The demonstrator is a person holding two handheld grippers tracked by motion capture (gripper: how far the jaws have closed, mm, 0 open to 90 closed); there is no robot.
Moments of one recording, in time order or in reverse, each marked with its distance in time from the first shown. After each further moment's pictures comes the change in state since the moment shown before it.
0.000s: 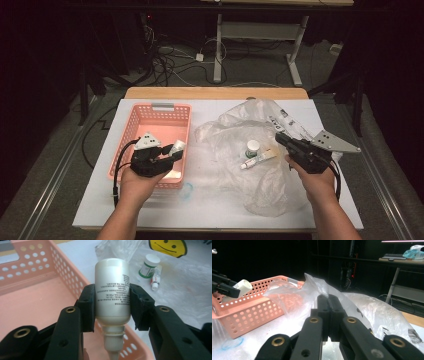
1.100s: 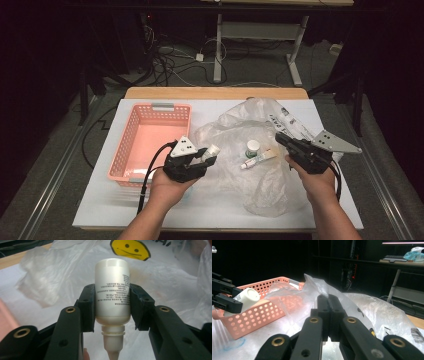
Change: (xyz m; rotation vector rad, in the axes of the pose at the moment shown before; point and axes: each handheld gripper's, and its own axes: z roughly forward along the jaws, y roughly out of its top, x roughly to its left) left arm -0.065 0.024 0.040 -0.023 -0.111 0.141; right arm 0.002 0.002 -0.002 -0.007 0.005 -0.005
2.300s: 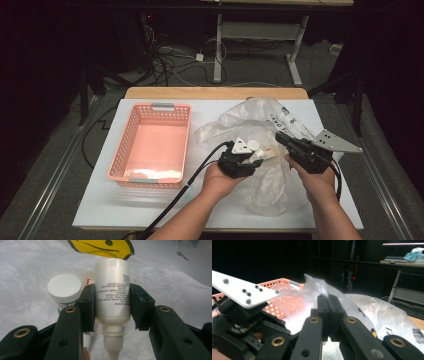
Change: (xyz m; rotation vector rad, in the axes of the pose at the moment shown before) left arm -0.040 0.019 0.136 0.045 -0.131 0.042; right arm -0.001 0.001 0.000 -0.009 0.005 0.007
